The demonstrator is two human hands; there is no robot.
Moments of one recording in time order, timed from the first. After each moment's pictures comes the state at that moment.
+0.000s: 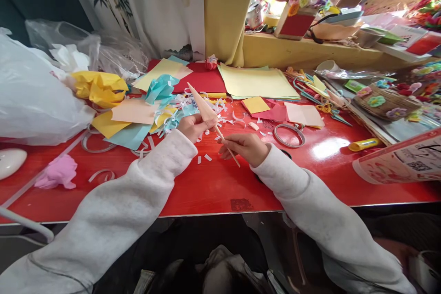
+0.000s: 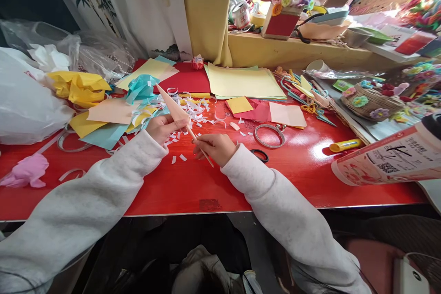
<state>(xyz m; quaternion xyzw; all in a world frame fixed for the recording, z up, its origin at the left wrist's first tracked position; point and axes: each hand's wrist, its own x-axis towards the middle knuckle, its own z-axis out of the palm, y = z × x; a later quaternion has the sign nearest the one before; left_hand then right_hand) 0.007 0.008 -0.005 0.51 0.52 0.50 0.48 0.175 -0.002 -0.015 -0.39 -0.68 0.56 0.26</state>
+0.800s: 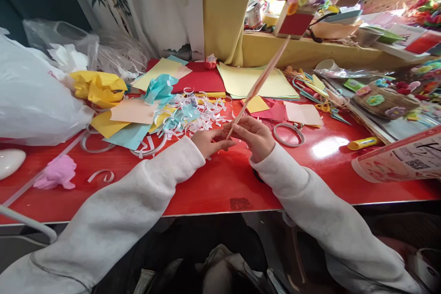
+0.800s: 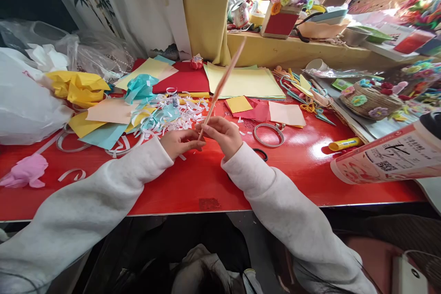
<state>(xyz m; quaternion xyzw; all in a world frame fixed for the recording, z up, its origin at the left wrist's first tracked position) 0.024 -0.014 -0.003 0.67 0.52 0.26 0.47 0.176 0.002 -0.008 -0.33 -0.56 0.58 0.49</state>
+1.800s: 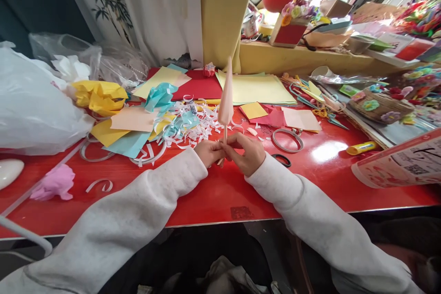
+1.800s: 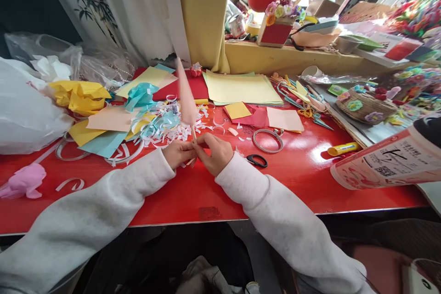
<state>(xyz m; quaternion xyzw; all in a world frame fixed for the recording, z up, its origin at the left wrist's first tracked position) 0.025 -0.008 -0.021 0.65 0.42 0.31 0.55 0.169 -0.014 -0.016 -0.37 -0.79 0.25 0.42</state>
